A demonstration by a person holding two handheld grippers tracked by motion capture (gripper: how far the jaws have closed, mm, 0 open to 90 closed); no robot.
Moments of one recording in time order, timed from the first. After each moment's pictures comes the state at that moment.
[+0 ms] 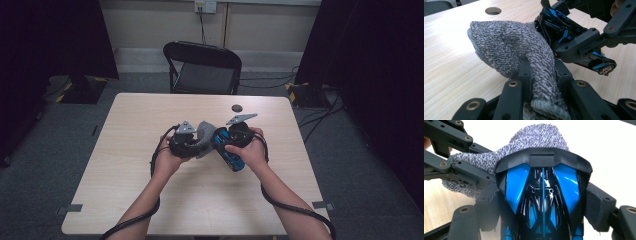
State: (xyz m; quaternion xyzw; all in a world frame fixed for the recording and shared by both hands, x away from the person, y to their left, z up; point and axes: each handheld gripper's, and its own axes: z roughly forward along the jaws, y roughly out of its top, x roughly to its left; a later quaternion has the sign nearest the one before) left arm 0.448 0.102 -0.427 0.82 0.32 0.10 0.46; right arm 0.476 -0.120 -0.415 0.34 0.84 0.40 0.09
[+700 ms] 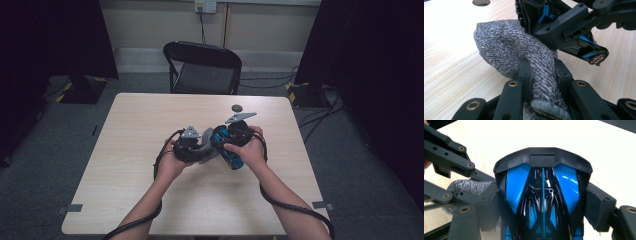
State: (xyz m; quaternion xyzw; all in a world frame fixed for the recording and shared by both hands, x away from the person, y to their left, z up) left arm 0.442 0.090 -0.436 0.83 0.31 0.08 0.45; right arm 0.477 -0.117 -0.411 0.34 0.84 0.41 0.11
